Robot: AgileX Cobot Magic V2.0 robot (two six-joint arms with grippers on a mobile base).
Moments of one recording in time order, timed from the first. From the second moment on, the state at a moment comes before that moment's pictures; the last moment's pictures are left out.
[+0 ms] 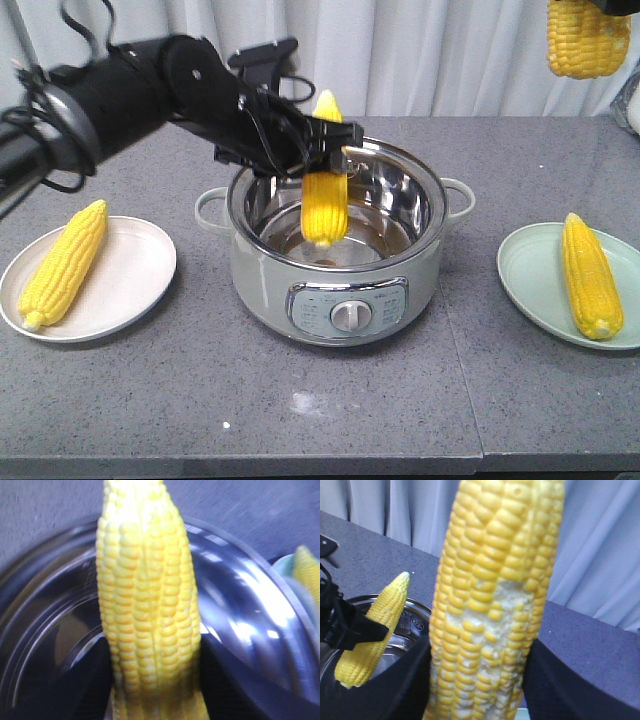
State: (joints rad) left arm -0.50 1.95 -1.88 -0.31 0.80 -0.15; right arm 0.38 1.28 -1.72 -0.21 0.97 -0.07
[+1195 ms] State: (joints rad) left arm -0.50 1.49 -1.88 0.12 1.08 -0.22; right arm 0.38 1.28 -1.72 -0.20 0.99 -0.07
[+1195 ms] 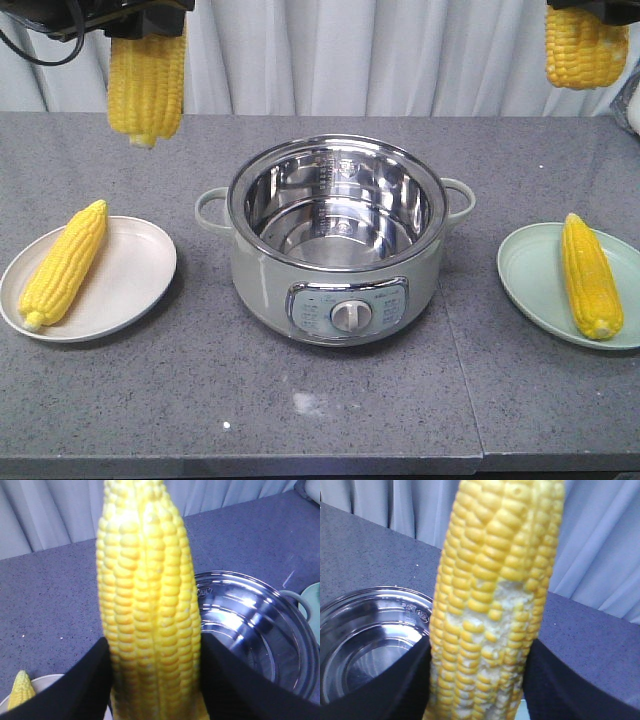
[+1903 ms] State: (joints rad) left arm -0.50 1.49 -1.88 0.12 1.08 -0.22; right arm 0.38 1.28 -1.72 -0.20 1.00 -0.07
